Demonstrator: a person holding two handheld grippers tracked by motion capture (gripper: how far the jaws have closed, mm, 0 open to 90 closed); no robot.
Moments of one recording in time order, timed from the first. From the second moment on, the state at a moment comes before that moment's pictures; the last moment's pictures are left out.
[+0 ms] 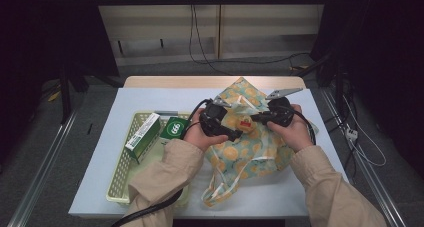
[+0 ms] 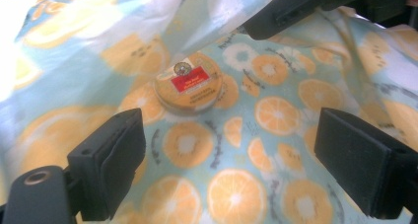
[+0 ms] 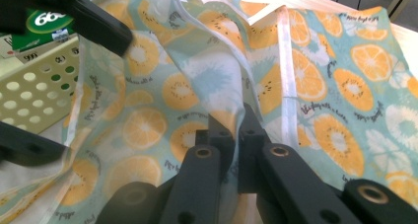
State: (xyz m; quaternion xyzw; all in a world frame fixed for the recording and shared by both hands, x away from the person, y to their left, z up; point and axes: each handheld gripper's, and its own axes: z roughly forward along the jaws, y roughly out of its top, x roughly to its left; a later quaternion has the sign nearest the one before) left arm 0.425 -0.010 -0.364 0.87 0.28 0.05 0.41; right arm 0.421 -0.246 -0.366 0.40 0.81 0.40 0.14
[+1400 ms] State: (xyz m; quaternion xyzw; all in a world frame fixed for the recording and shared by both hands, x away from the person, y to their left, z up) left arm 0.418 0.128 -0.367 0.85 0.35 0.12 0.37; right arm 0.414 -0.245 -0.378 0.41 0.81 0.39 0.14
